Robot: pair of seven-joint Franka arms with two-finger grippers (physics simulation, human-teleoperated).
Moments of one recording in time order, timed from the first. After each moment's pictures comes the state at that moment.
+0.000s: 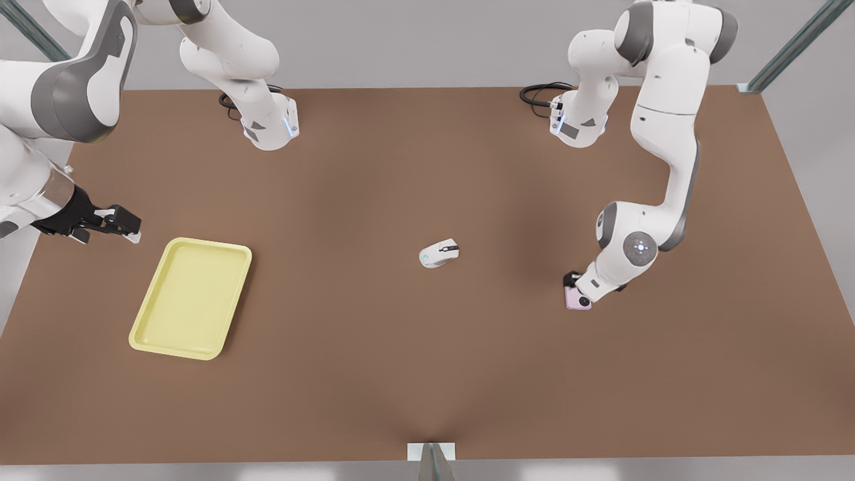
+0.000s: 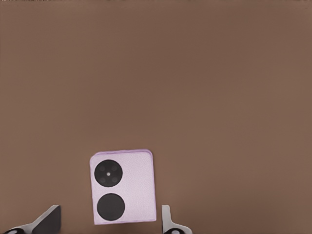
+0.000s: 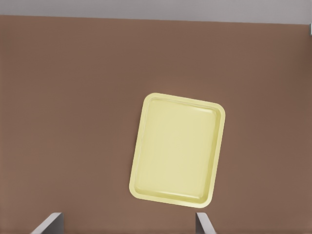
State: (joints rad) left arm -0.13 0.46 -0.01 -2.04 0.01 2.48 -0.04; right arm -0.08 0.20 0.04 -1.25 -0.04 1.47 -0.06
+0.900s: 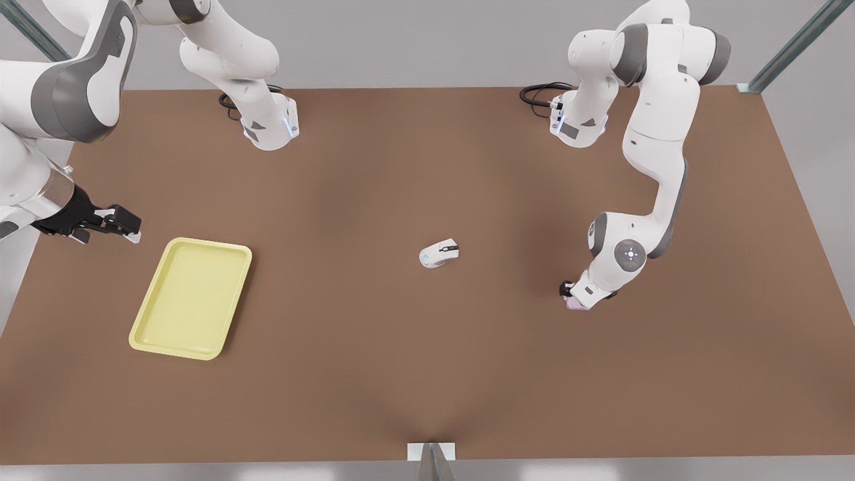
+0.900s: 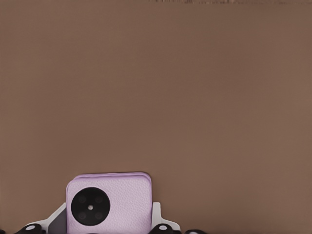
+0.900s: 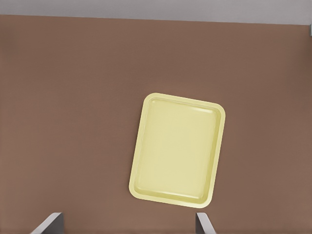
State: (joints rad) left arm -0.13 0.57 -0.01 -2.04 -0.01 2.63 -0.05; right arm -0.08 0.20 0.04 -1.25 -0.04 1.47 -0.06
